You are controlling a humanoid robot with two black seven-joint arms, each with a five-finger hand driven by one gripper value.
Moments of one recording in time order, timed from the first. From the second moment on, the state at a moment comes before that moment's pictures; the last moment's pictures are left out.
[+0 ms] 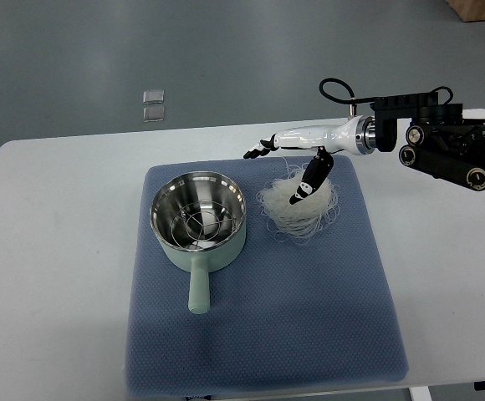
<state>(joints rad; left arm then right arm) -0.03 0.00 -0.04 -0.18 0.02 -0.02 0.18 1.27 -0.37 -0.10 0.92 -1.13 0.26 0.39</state>
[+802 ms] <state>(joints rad) -0.03 0.00 -0.04 -0.19 0.02 -0.02 0.18 1.15 -0.24 -0.17 0.71 -1.33 0.11 0.32</state>
